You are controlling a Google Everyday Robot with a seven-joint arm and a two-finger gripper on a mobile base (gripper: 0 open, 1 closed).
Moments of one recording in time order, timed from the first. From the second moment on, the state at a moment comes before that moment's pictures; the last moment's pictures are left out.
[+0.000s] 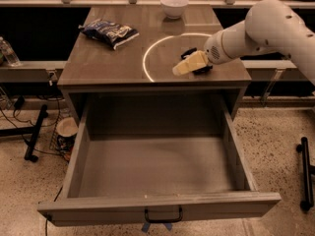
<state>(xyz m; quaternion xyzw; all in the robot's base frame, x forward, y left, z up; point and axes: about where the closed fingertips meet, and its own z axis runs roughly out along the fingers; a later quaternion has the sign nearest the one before) 0.715 -0.126 0.860 -0.35 0.83 0.14 0.40</state>
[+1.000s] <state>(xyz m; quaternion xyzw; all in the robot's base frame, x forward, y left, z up) 0.736 -0.126 0.832 -0.32 0.84 0.15 0.40</state>
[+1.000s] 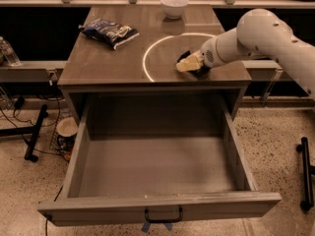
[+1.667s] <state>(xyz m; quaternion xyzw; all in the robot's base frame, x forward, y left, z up) 0.733 -0.130 0.832 -0.32 0.85 0.15 0.40</state>
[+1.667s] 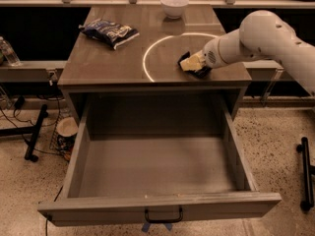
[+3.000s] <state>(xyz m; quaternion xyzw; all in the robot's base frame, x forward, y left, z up) 0.645 -0.097 0.887 -0.40 0.79 0.18 0.42</state>
